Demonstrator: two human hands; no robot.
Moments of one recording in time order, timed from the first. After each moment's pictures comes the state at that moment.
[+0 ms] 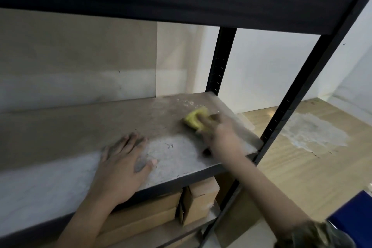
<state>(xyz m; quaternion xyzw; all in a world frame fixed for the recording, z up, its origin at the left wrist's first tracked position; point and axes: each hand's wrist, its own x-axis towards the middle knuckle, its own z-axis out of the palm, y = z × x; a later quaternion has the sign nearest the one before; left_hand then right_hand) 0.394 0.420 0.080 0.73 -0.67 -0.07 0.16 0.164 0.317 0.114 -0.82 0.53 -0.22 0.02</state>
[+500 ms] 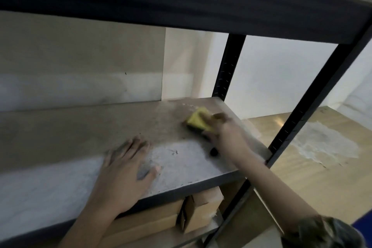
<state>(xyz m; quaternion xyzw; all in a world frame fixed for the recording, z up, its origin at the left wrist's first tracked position) 0.393 0.420 0.079 0.74 -0.65 -0.06 0.17 0.159 0.286 0.118 -0.85 0.50 -0.18 0.02</state>
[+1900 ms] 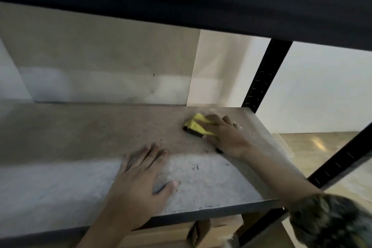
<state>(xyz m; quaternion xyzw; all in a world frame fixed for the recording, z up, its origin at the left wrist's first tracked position) 0.390 0.420 0.086 0.76 -0.63 -0.08 0.14 0.212 0.220 0.111 -0.93 0.37 -0.06 0.04</state>
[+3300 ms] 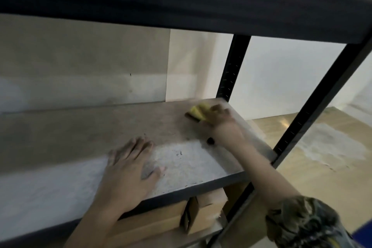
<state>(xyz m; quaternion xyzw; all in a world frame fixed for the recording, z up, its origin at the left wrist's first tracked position) 0.392 0.421 0.086 0.74 -0.65 -0.06 0.15 0.187 0.251 0.123 -0.82 0.56 -0.14 0.03</state>
